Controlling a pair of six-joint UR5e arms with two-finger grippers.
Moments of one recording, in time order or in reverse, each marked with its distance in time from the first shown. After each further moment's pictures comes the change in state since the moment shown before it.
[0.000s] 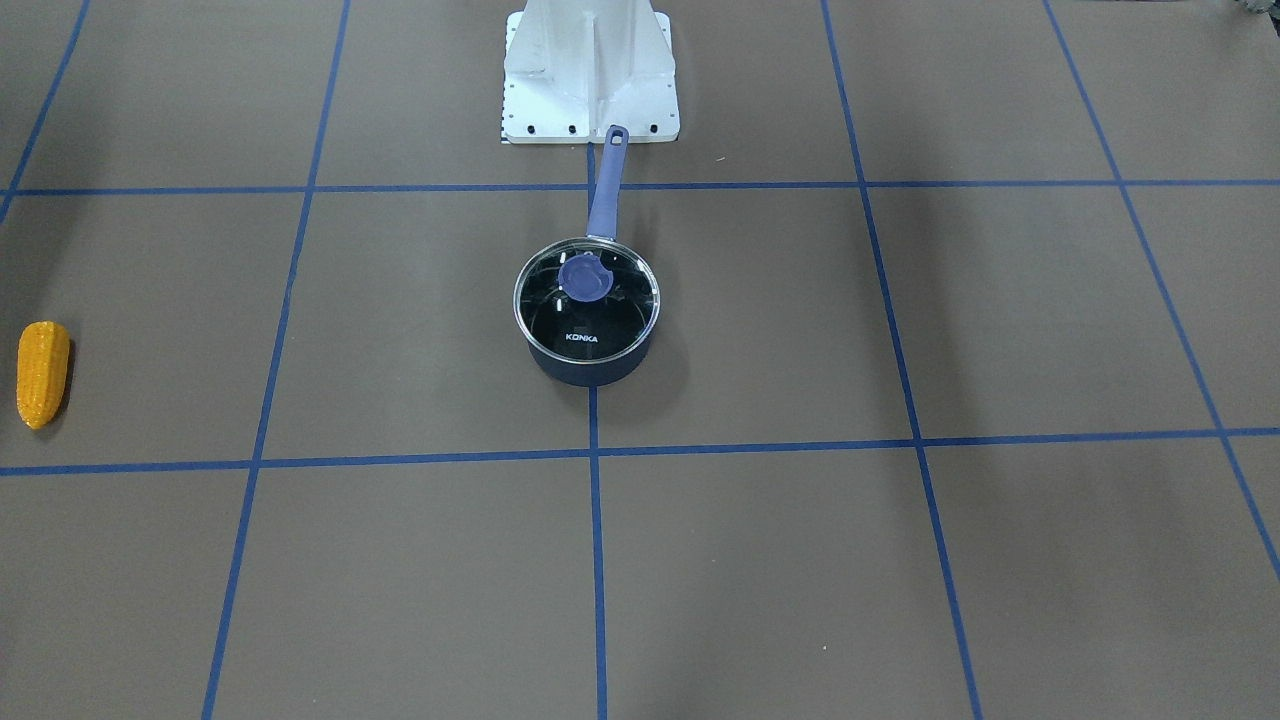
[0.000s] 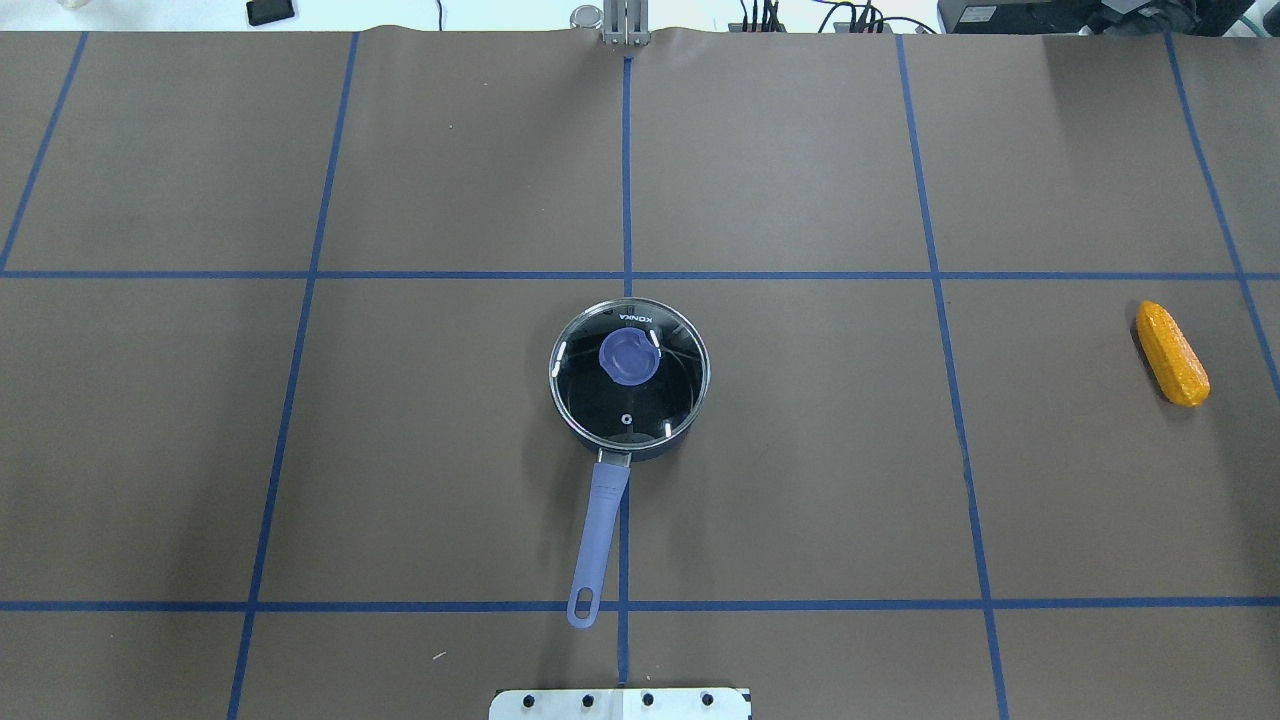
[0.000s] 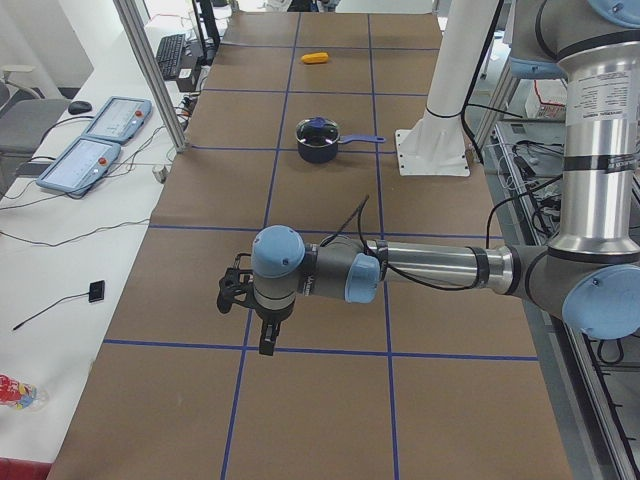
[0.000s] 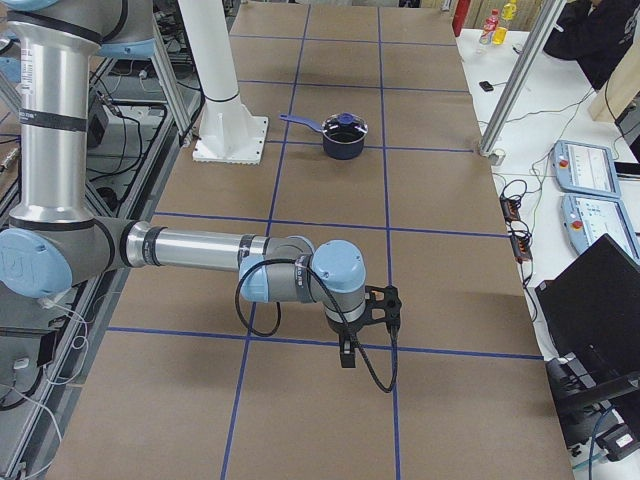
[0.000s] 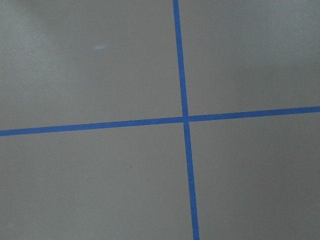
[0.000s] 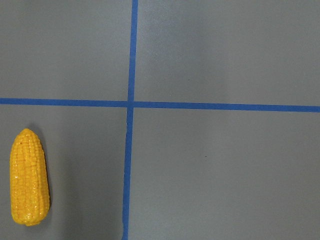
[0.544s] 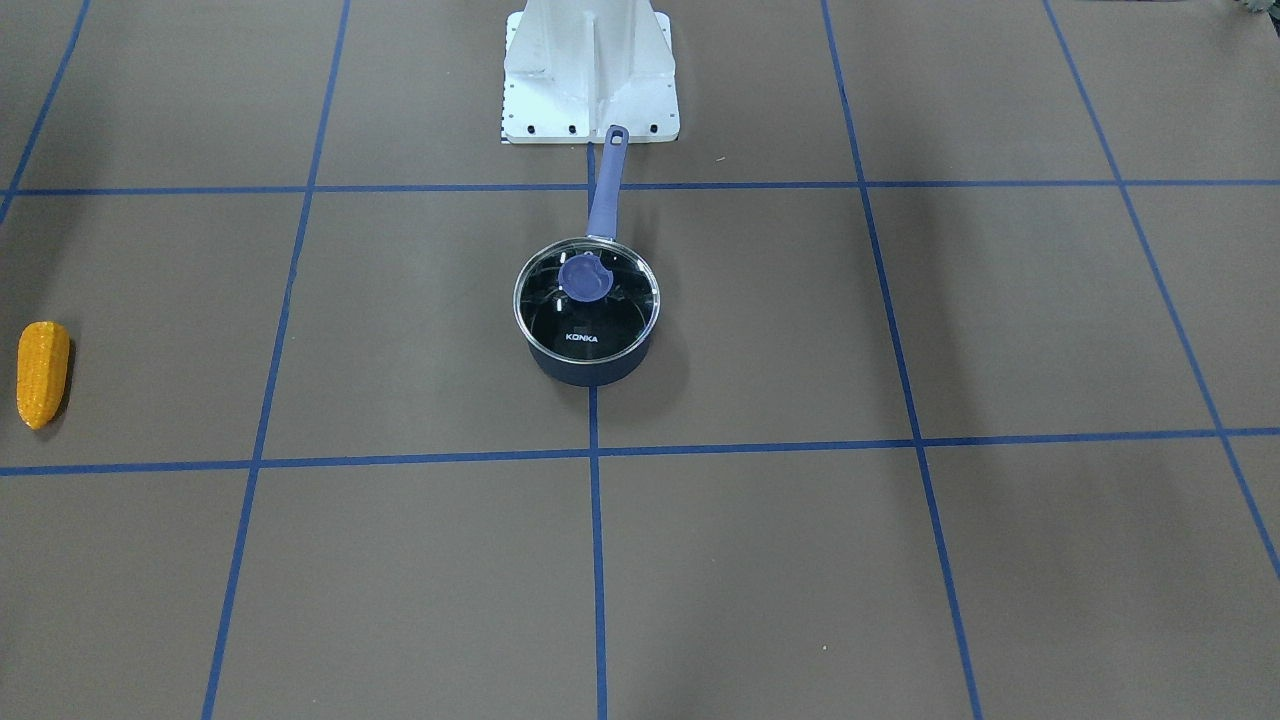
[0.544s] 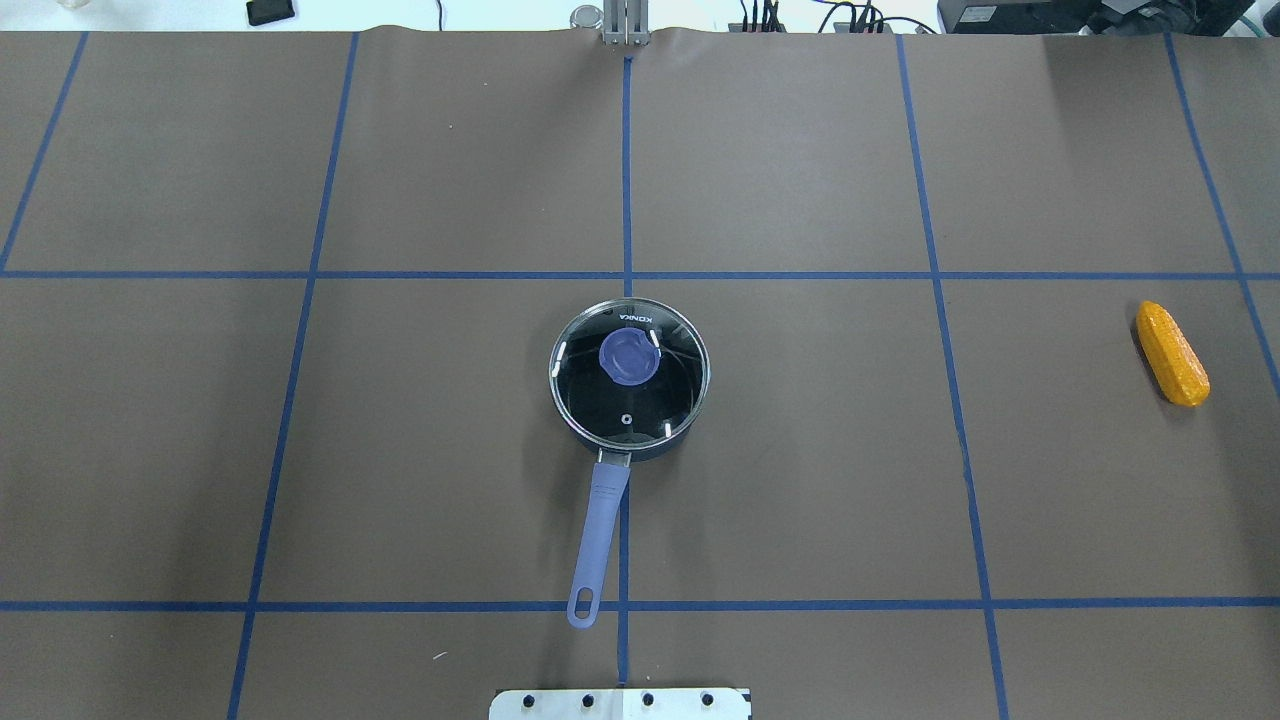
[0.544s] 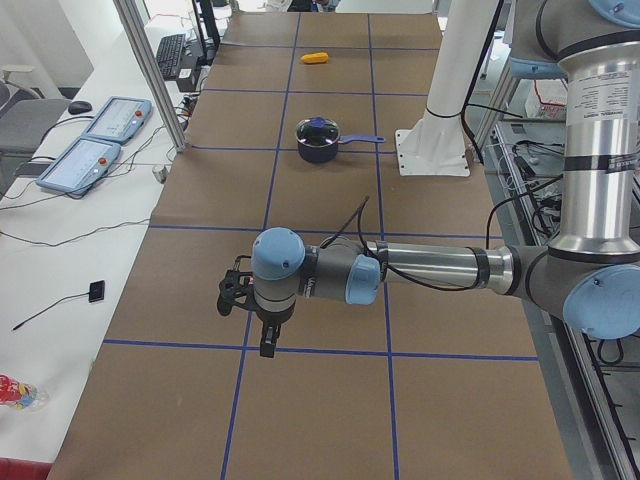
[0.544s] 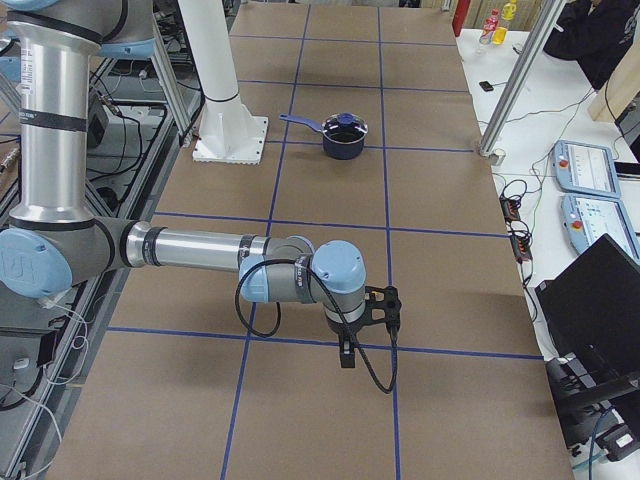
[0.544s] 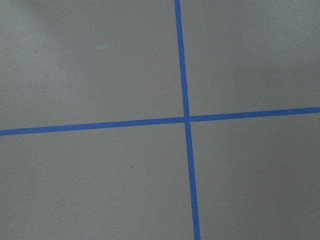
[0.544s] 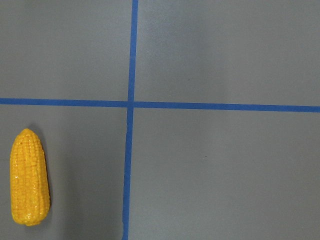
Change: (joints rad) left arm -0.006 0.001 0.008 0.001 0.001 0.000; right arm 0.000 0.000 -0.003 -0.001 0.000 0.000
